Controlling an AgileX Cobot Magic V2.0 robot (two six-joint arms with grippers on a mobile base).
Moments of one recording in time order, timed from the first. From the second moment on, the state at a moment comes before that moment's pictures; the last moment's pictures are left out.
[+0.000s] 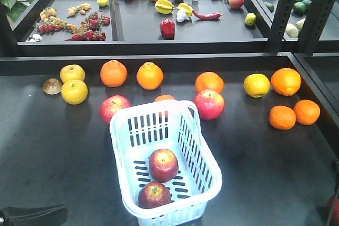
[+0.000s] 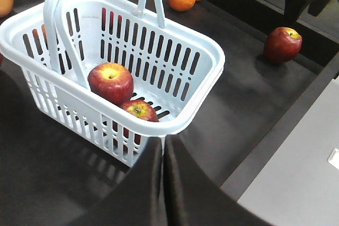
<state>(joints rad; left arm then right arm) -0.31 0.58 -0.27 -1.09 0.52 1.03 -0.37 1.76 -1.02 -0.08 1.02 -0.20</state>
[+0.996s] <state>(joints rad) -0.31 0.58 -0.27 -1.09 0.53 1.03 -0.37 1.91 -1.02 -0.11 0.90 -0.20</state>
